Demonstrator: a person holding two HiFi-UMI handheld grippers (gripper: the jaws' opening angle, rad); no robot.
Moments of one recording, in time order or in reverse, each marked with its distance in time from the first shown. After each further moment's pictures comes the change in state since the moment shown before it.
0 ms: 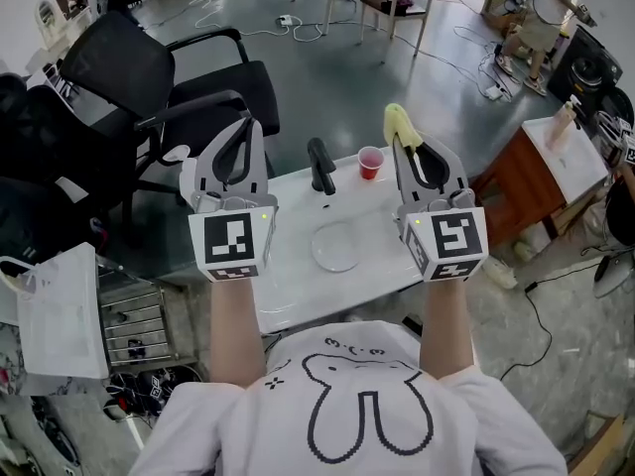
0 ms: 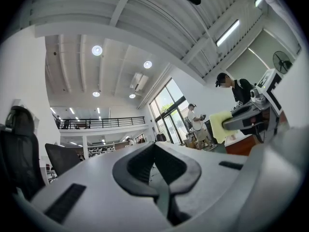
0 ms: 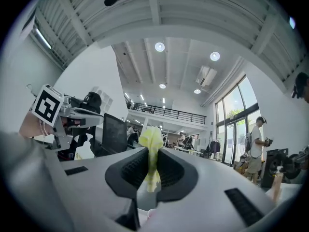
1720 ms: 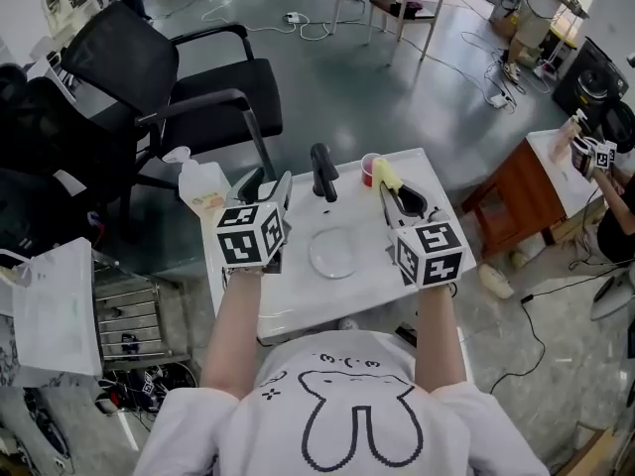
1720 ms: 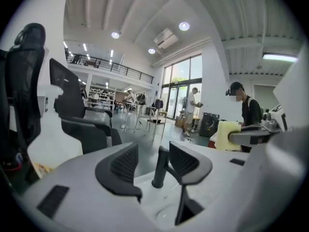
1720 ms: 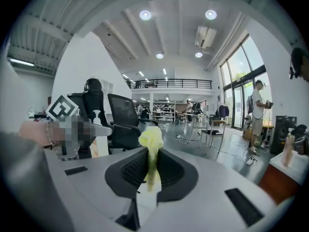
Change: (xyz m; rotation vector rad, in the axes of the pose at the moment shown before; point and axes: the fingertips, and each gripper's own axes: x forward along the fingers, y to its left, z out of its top) left arm 0.002 -0.036 -0.180 -0.482 0.506 -0.067; right arm 0.009 0.030 -0.127 0.205 0.356 0.138
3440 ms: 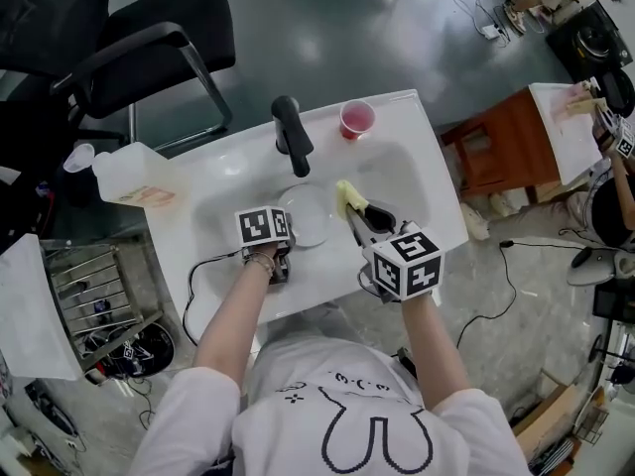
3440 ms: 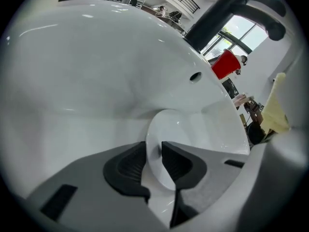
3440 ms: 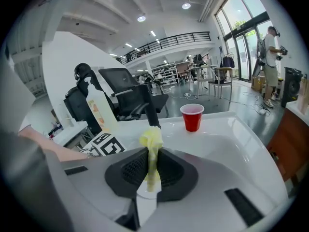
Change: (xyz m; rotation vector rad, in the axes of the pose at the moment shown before) left arm 0.074 -0.025 -0.357 -0.457 0.883 0.010; right arm 0.037 0.017 -0.169 0.264 0.415 0.160
